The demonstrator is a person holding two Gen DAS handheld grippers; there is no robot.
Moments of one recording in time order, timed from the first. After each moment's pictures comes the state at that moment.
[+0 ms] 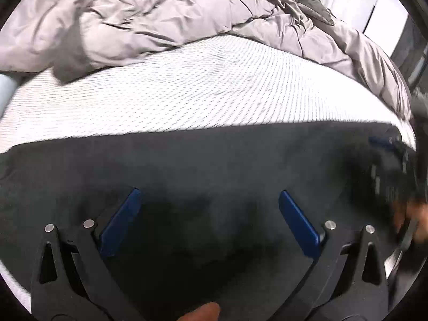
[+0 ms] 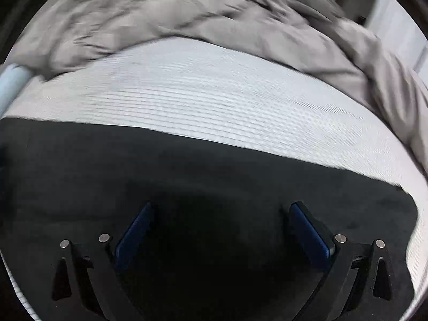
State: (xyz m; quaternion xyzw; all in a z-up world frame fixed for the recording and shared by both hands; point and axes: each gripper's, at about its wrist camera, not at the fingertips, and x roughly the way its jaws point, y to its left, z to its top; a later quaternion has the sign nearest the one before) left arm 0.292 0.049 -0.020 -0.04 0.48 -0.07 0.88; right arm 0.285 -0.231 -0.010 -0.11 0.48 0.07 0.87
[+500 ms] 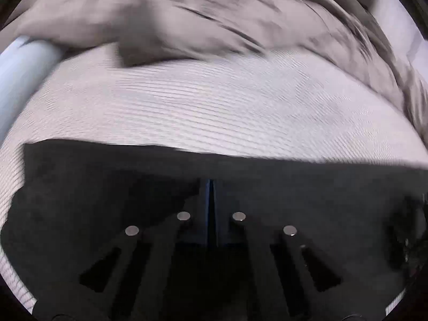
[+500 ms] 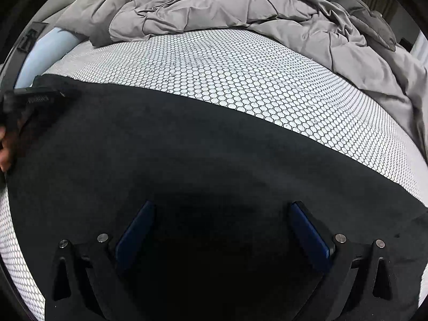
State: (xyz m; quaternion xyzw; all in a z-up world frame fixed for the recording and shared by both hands) left arm 0.310 0.158 -0.031 -0.09 0.46 0.06 0.88; right arm 0.272 -0.203 -0.031 -0.16 0.49 0.16 0.84
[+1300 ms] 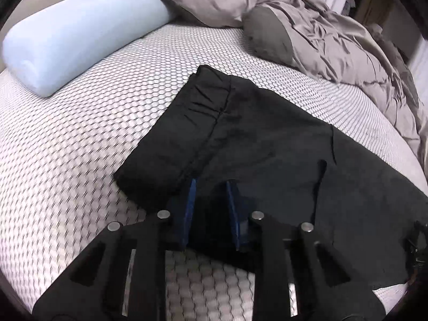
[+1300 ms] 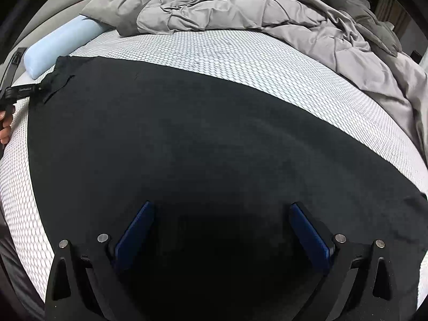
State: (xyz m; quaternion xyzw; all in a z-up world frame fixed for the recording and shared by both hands) left arm 0.196 0.276 -0.038 -0.16 0.44 0.16 0.87; right arm 0.241 -0.232 -0.026 -0.17 0.48 0.20 0.83
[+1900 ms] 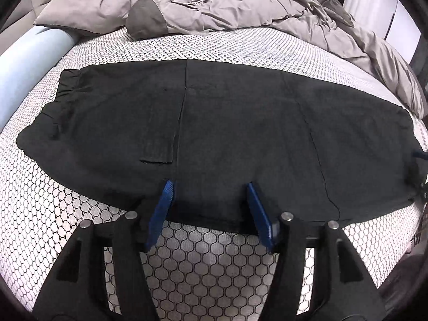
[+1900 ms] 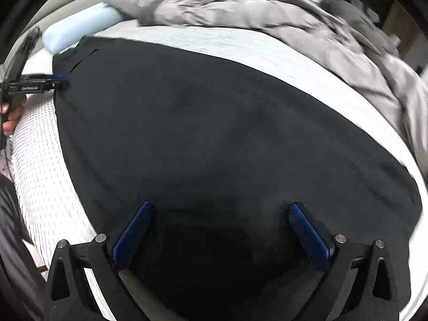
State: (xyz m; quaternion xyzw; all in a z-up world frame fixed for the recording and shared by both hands) left arm 0.171 0.138 -0.049 -0.04 0.47 0.00 0.88; right arm 0.176 -0.302 -0.017 -0.20 0.47 0.22 0.83
